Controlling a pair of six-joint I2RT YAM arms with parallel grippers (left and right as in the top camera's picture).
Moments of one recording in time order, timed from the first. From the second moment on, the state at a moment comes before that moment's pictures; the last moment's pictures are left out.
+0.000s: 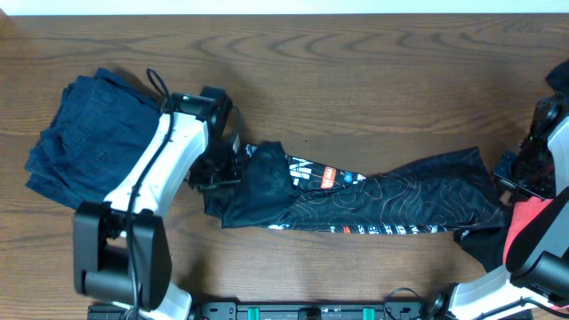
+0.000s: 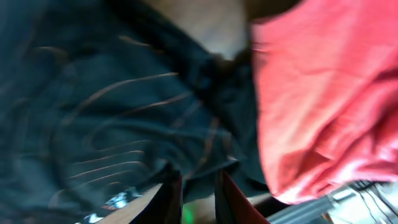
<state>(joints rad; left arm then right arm) -0.23 1.71 1.28 -1.27 0.25 -0.22 -0.46 1.79 1.33 -1.26 0.13 0.20</state>
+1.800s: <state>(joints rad) -0.44 1.94 1.23 -0.66 0.26 -0.33 -0.46 1.79 1.24 -1.12 0.04 0.09</state>
